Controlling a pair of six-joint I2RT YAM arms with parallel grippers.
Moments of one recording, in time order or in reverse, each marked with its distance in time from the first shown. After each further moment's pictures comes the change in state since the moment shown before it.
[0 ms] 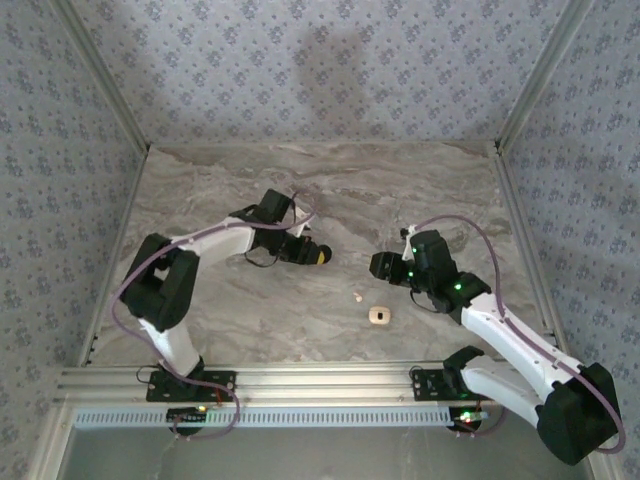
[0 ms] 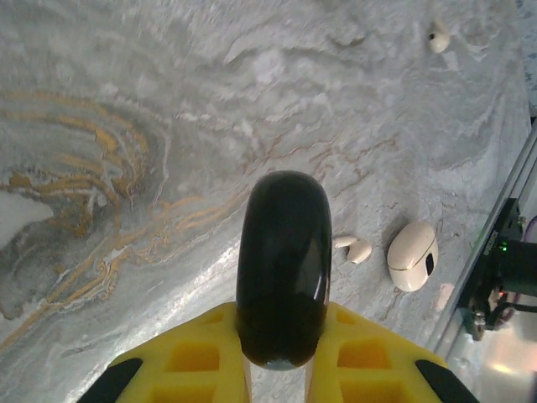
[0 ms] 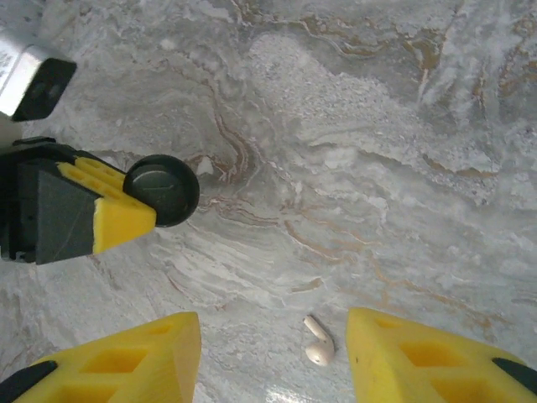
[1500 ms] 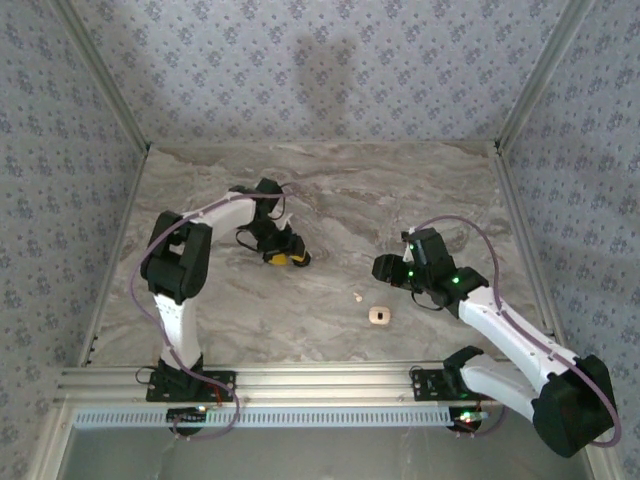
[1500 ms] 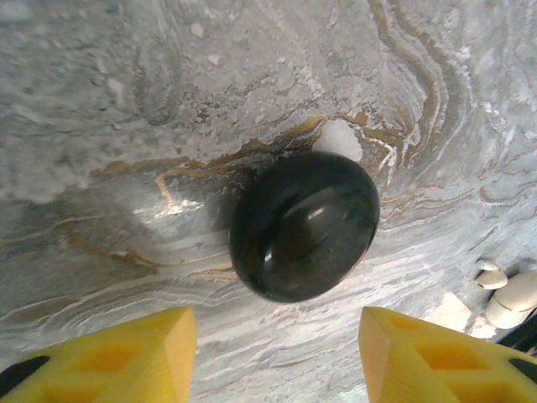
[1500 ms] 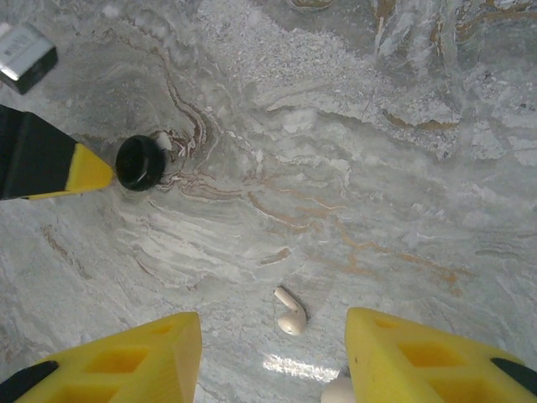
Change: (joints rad) left arm 0.119 0.182 0.250 -0.443 -0.185 -0.058; right arm -0.016 0.050 0.043 -0.111 -0.002 0.019
